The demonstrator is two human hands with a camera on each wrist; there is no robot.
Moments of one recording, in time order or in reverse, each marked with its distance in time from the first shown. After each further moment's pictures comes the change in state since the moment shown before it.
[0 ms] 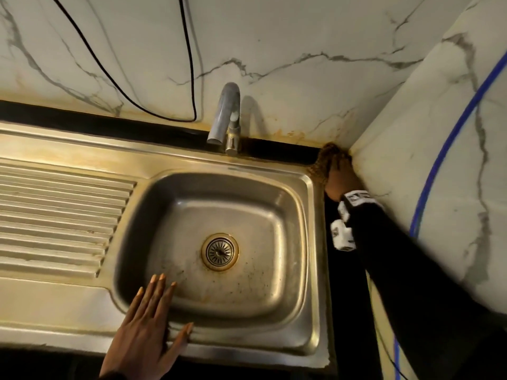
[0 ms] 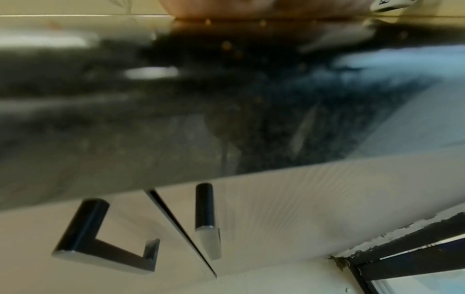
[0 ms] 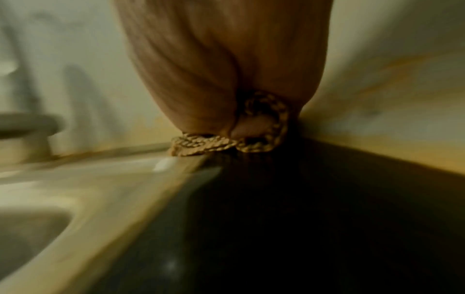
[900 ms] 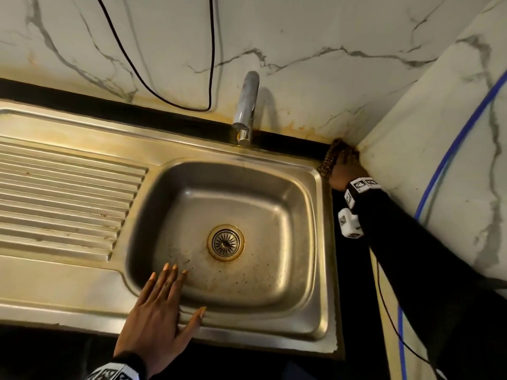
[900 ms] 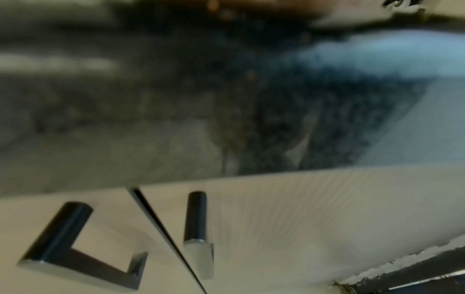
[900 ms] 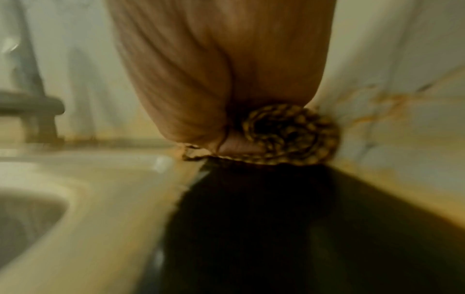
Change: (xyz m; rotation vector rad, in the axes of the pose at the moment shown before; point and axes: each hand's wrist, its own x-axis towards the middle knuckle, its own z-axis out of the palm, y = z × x) left_hand -0.002 0.005 -0.009 -0.096 -0.099 -0.057; right_hand -0.005 -0.009 -0.011 -0.118 -0.082 0.072
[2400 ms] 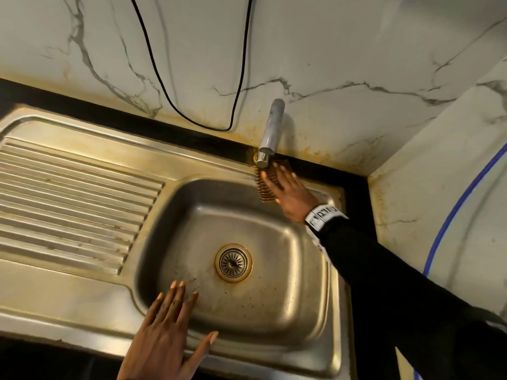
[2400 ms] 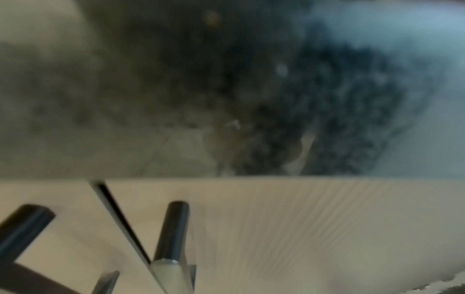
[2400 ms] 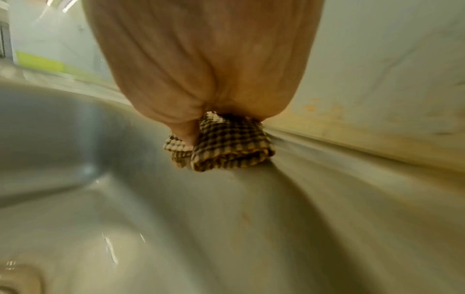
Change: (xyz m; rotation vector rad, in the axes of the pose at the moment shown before) left_hand 0.004 0.000 -0.003 0.043 -0.032 -0.002; right_hand -0.049 -0.143 0.013 -0.179 0.149 -0.769
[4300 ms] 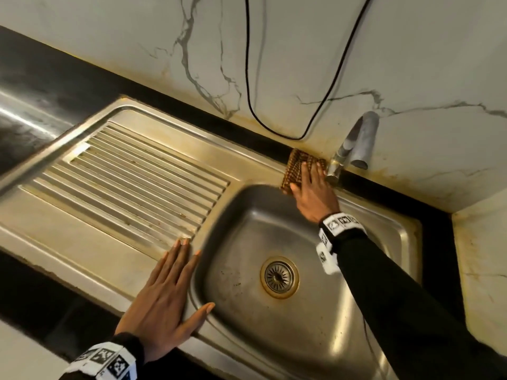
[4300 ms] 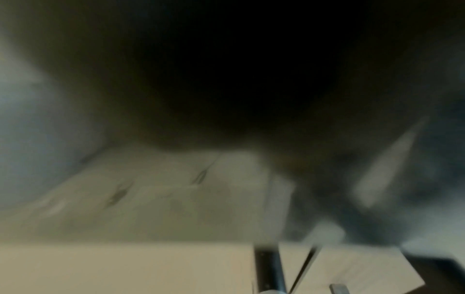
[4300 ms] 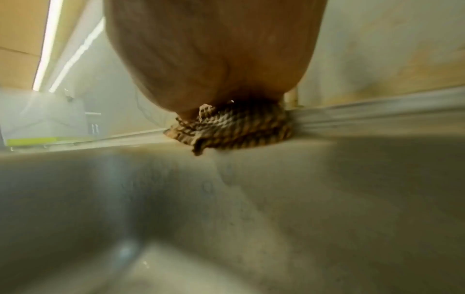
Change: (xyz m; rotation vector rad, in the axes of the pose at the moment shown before) left_hand -0.007 -0.085 -0.031 -0.057 0.271 -0.096; right_hand 0.097 -0.089 -0.009 0.190 0.166 0.208
